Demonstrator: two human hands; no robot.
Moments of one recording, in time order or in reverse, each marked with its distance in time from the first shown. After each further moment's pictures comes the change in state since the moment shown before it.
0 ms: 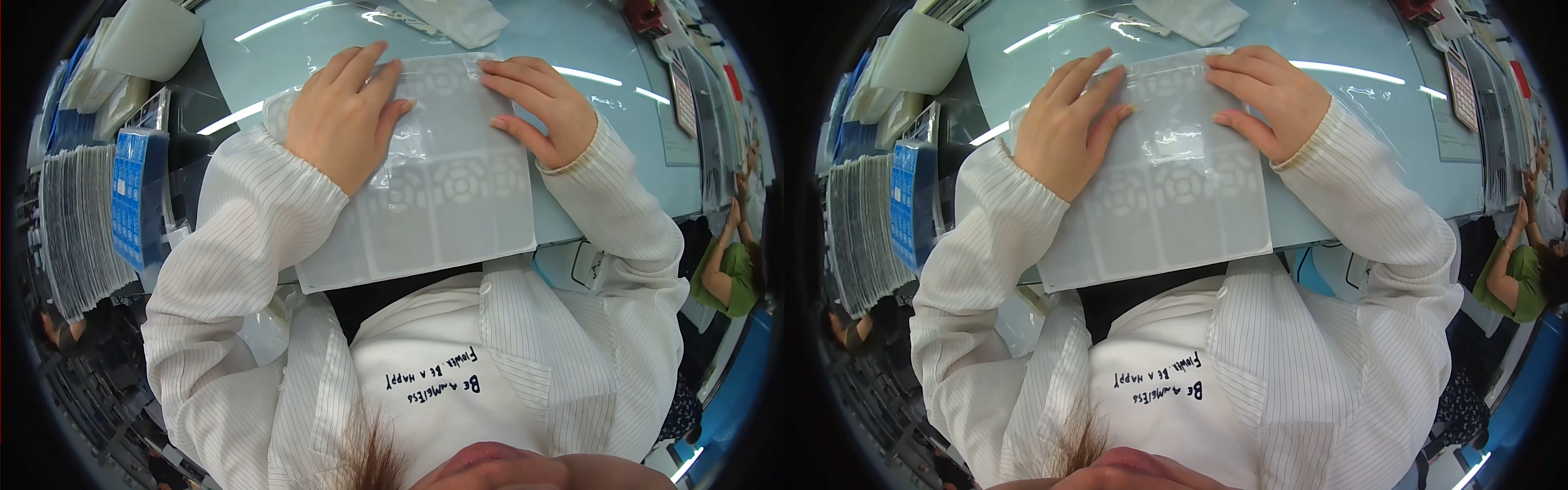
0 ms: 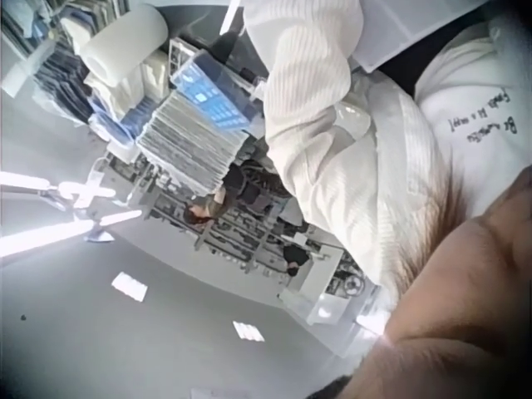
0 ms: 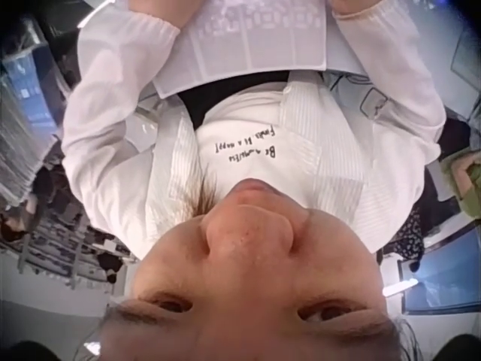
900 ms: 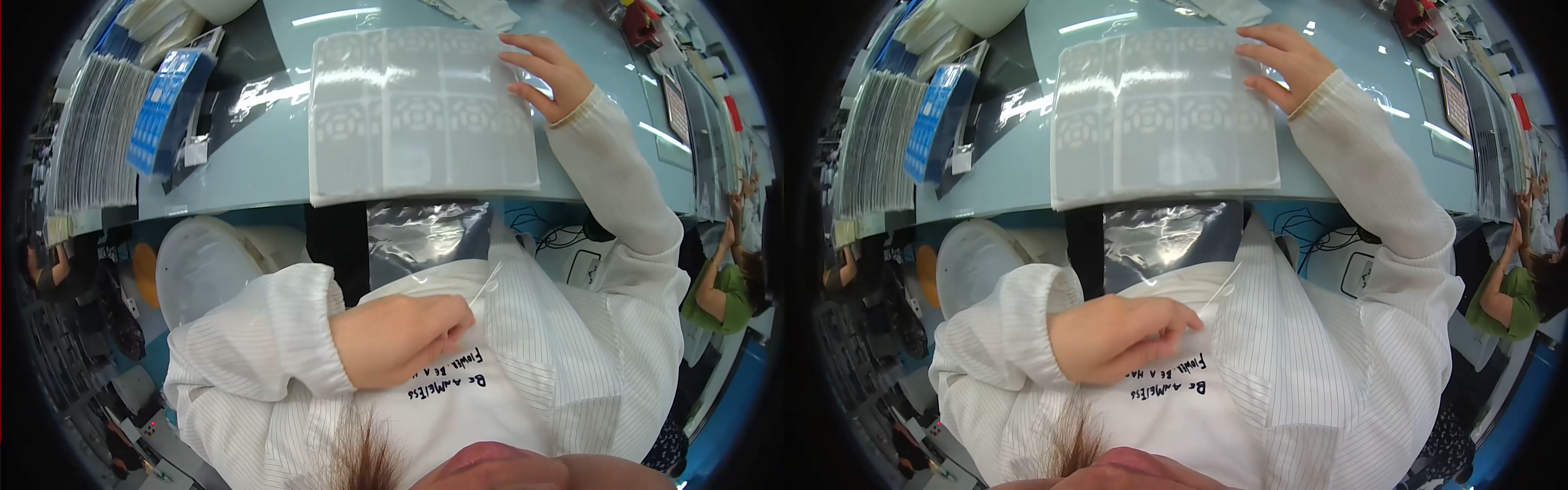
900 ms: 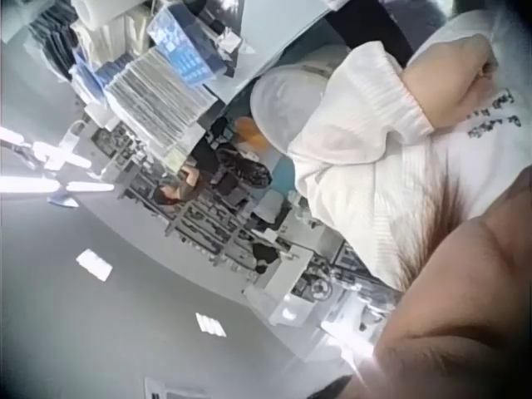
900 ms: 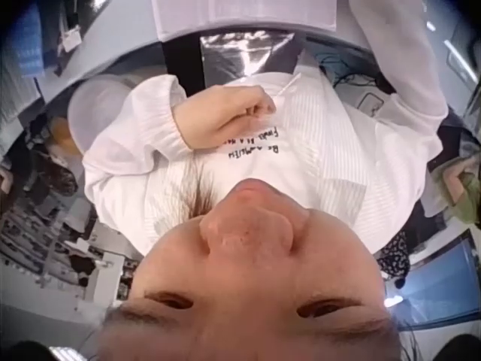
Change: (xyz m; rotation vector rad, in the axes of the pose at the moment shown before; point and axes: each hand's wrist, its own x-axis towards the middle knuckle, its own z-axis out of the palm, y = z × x) left_hand -0.140 0.125 -0.104 -1.223 -0.835 -0.183; right_hand 0.006 0.018 0.009 -0.121 0.012 -0.129
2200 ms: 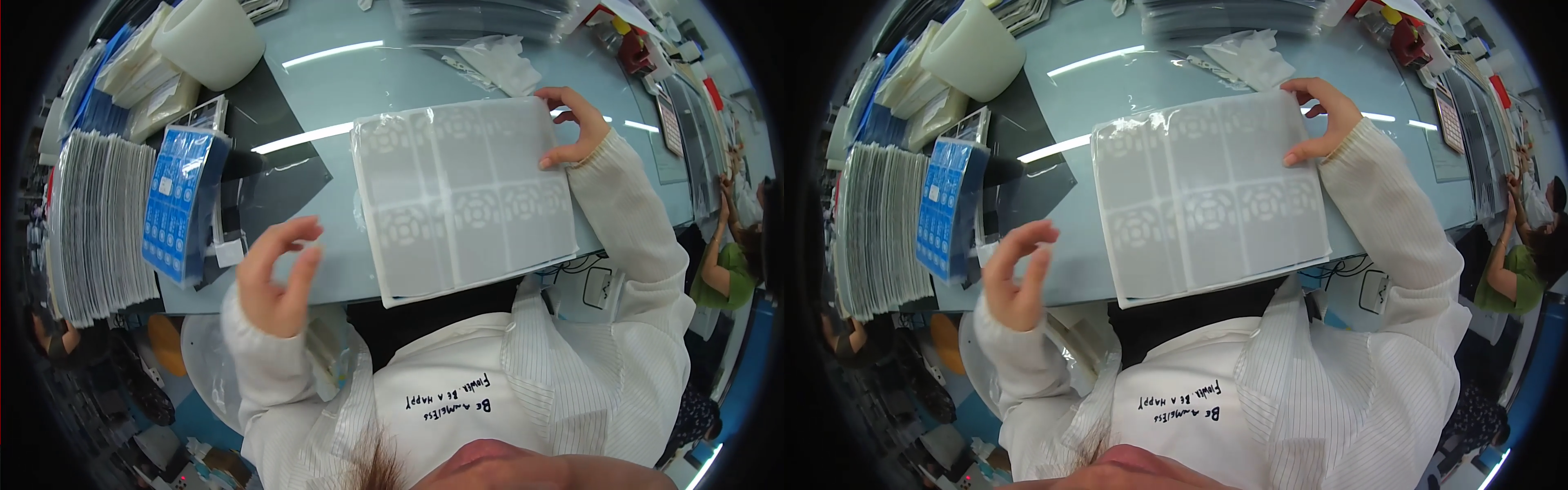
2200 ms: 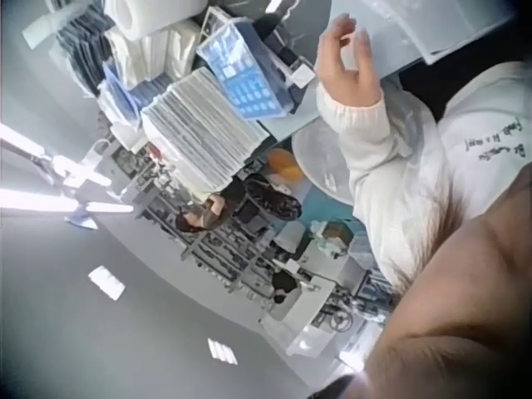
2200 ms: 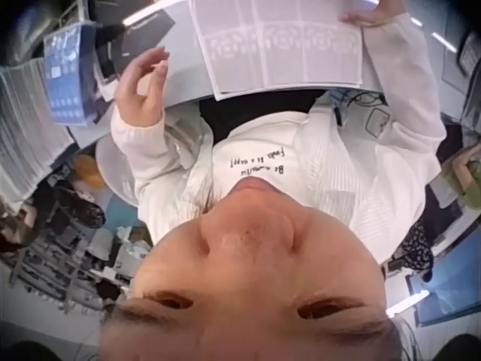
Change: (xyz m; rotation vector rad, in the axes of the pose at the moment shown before) left_hand -0.058 -0.059 -0.146 0.356 0.942 0.012; right_hand 0.006 0.013 -0.021 0.502 -0.120 0.678
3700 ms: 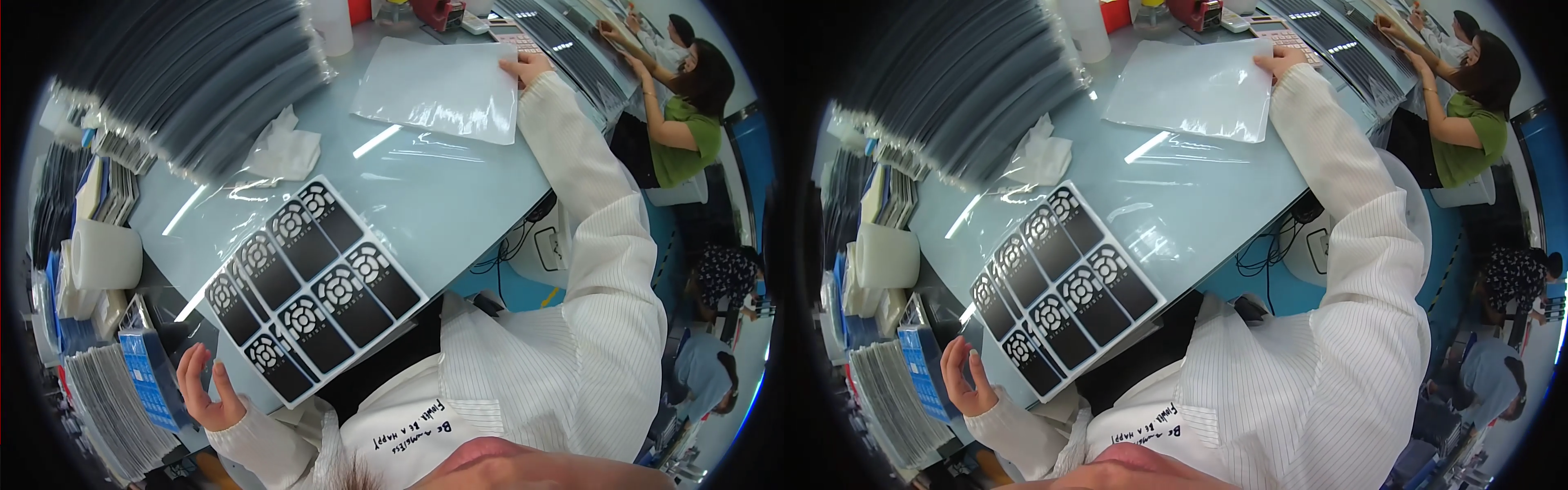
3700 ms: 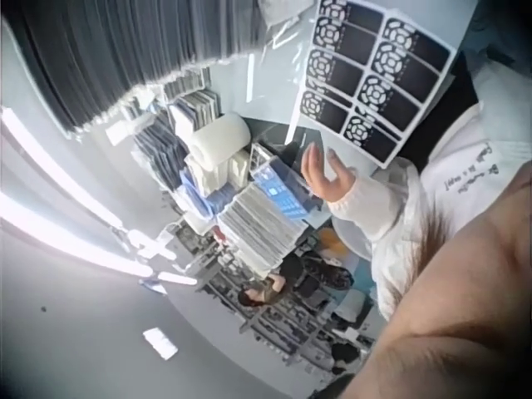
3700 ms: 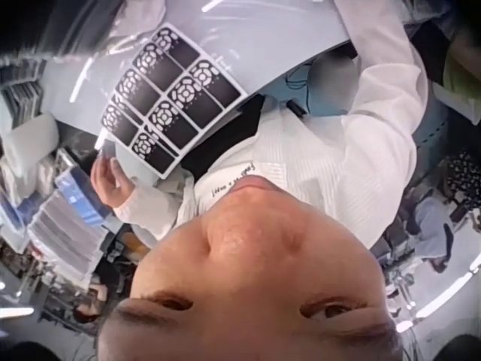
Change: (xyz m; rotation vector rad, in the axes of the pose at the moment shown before) left_hand 0.033 0.027 0.039 0.349 0.217 0.148; right_hand -0.060 0.200 -0.146 0.467 0.938 0.751
